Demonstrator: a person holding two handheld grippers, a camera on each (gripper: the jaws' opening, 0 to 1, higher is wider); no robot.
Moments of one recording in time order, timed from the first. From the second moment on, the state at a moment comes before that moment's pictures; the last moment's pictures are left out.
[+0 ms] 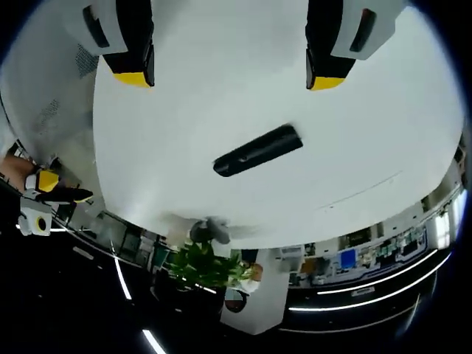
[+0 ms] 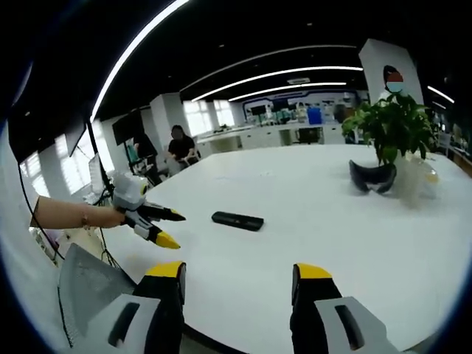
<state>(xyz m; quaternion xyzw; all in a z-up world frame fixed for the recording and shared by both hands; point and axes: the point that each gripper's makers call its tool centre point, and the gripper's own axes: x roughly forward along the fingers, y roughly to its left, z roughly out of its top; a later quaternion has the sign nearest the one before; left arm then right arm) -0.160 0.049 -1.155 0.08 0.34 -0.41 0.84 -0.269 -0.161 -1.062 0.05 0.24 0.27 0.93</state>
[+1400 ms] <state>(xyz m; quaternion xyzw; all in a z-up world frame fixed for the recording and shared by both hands) -0.074 0.013 -1.180 0.39 0.39 -0.55 0.63 -0.268 -0.203 -1.112 -0.02 0.36 0.20 0.91</state>
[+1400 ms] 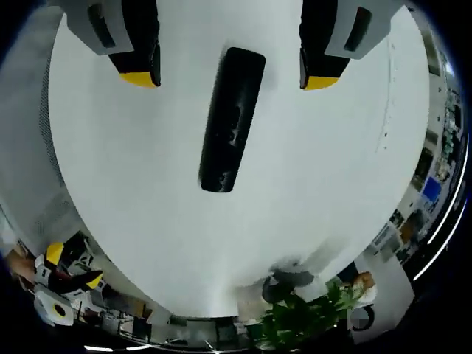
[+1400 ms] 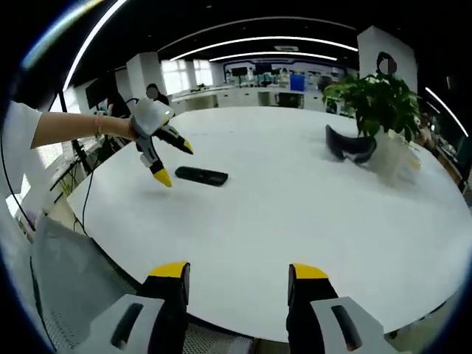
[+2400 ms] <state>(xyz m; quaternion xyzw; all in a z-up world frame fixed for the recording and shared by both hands) -0.083 0.002 -1.196 0.45 0.41 -0.55 0.57 -0.257 -0.188 -1.130 -0.01 0.38 0.24 0.89</state>
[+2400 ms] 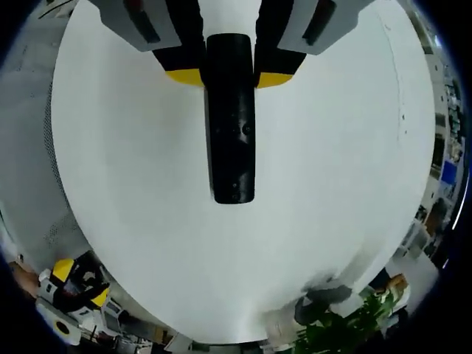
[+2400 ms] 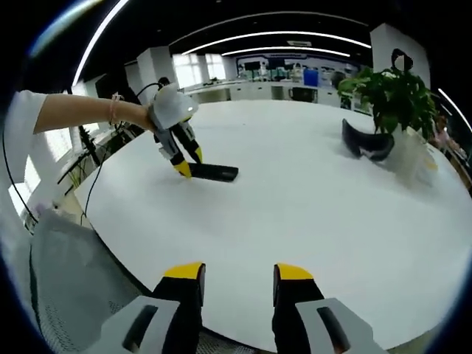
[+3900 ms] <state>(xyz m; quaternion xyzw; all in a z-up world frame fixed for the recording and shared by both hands) -0.182 0.010 -1.195 0.40 0.42 -0.54 0.61 -0.263 -0.139 -1.131 -0.07 0.38 0.34 0.86</state>
